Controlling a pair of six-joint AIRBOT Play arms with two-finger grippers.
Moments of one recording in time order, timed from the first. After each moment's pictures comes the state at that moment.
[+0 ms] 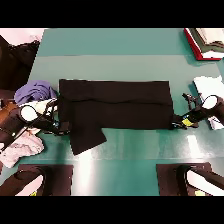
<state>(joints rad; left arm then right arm) -0.13 -0.97 0.60 1.17 -1.13 -1.60 -0.15 -1.17 0.70 -1.35 1.19 1.56</state>
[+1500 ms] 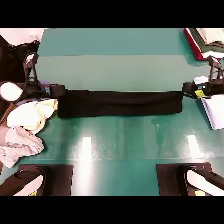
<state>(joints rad) -0.13 -1.04 0.96 1.28 -0.80 -1.63 -0.19 -1.17 1.08 -1.26 1.09 1.56</state>
